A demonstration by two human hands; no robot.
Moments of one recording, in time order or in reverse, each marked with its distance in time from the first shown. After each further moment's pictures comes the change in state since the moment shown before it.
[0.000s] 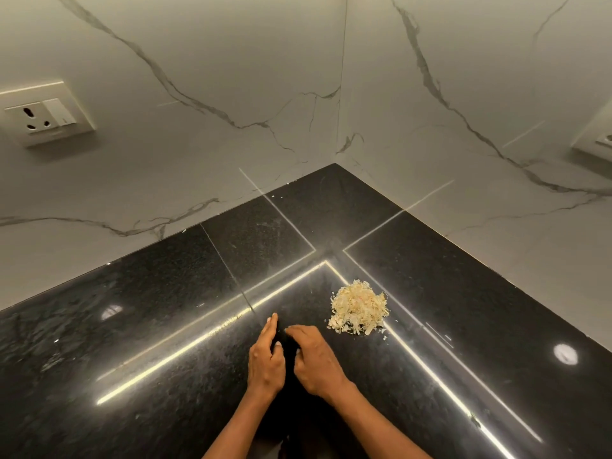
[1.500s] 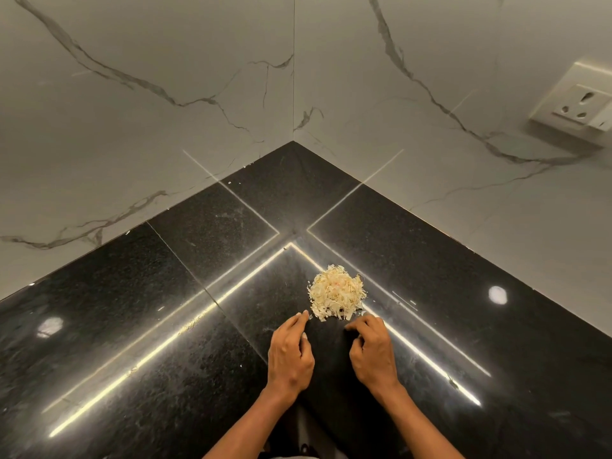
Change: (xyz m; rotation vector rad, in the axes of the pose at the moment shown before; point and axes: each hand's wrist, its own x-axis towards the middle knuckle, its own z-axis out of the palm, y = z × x) left_hand 0.003 0.015 0.055 0.178 -0.146 0.322; right_hand -0.049 0.079 -0.047 -0.139 0.522 0.319
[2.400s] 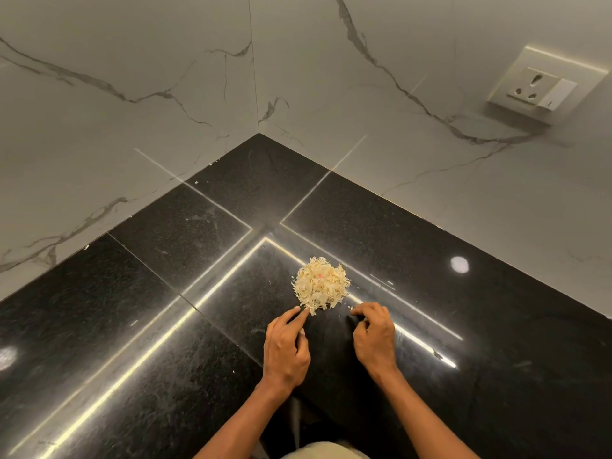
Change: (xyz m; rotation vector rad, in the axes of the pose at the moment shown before) left_hand 0.009 -0.003 -0.004 -0.016 -0.077 0.174; right_hand -0.001 0.002 -0.009 0.024 0.193 0.223
